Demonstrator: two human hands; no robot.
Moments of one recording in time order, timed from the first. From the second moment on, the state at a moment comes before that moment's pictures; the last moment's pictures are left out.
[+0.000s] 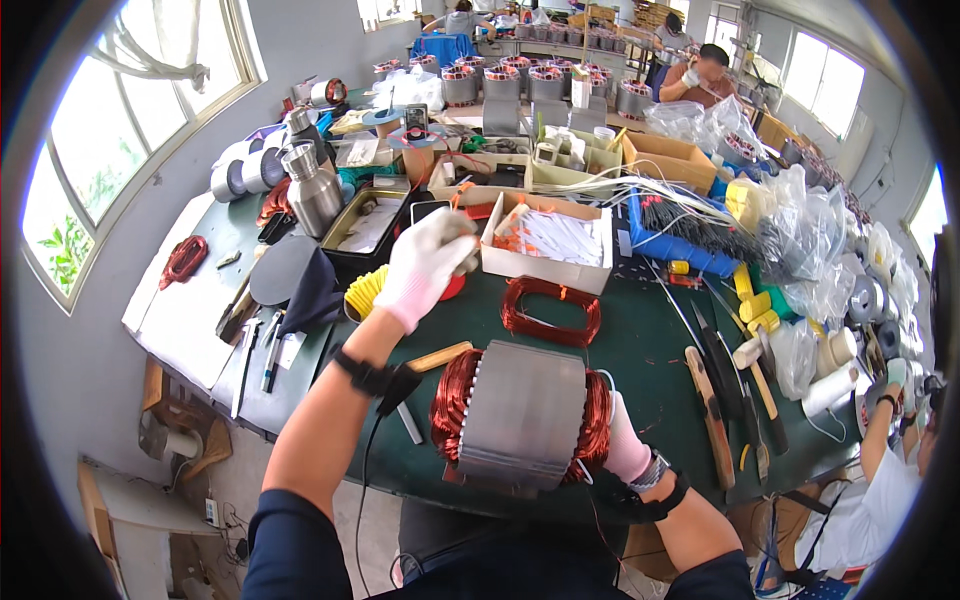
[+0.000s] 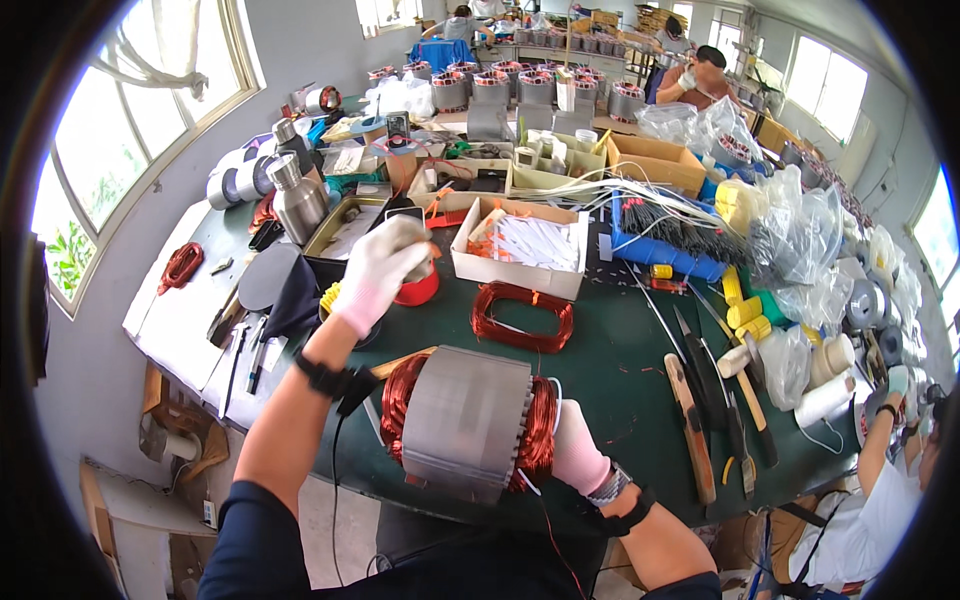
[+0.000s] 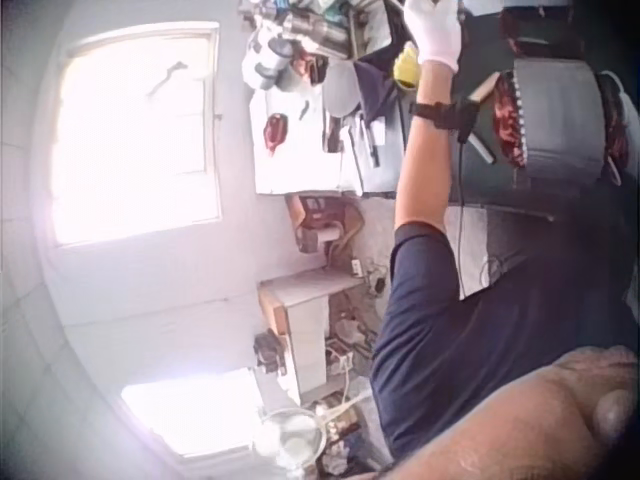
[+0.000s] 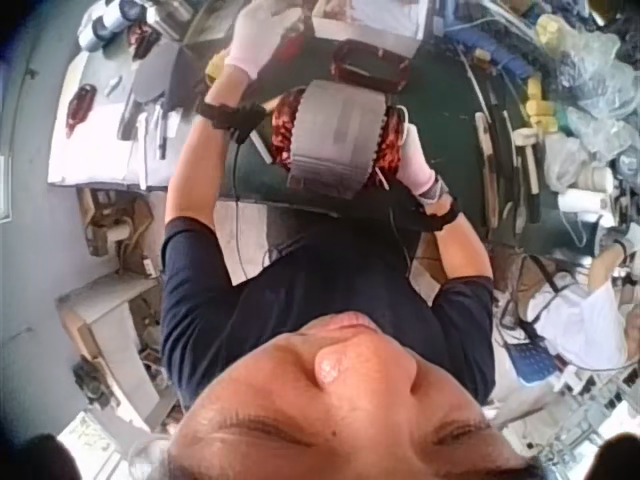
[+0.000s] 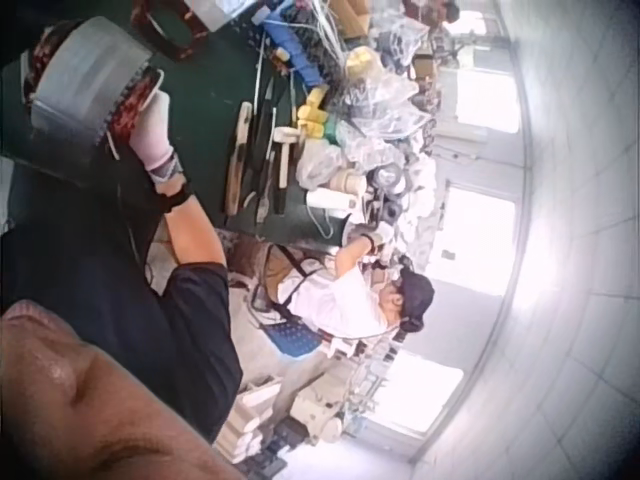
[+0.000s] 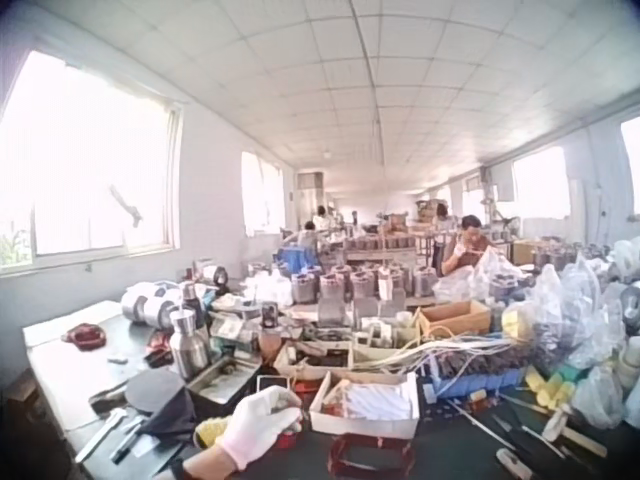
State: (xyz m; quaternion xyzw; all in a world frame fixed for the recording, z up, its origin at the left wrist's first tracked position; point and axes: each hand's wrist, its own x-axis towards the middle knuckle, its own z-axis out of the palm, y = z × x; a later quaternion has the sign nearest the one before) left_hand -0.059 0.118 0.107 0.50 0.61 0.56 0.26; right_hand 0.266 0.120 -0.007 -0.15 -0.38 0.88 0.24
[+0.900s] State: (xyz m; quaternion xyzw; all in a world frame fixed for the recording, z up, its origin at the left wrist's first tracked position) left_hand -0.098 0.260 0.068 0.61 0.70 0.35 0.09; right_hand 0.272 0.120 -0.001 -0.20 -0.74 0.58 0.28
